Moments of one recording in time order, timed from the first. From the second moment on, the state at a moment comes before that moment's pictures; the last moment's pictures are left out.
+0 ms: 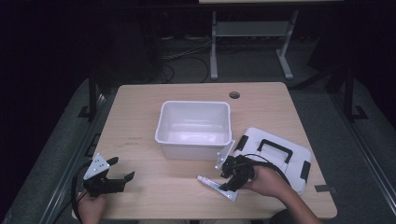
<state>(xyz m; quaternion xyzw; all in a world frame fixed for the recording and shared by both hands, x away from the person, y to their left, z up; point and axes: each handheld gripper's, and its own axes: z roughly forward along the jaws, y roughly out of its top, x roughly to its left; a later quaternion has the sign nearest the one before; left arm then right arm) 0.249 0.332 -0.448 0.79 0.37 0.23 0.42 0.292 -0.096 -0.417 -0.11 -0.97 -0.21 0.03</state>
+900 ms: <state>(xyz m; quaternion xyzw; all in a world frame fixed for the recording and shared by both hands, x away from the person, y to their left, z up) 0.249 0.333 -0.447 0.79 0.37 0.23 0.42 0.294 -0.068 -0.439 -0.09 -0.98 -0.19 0.02</state>
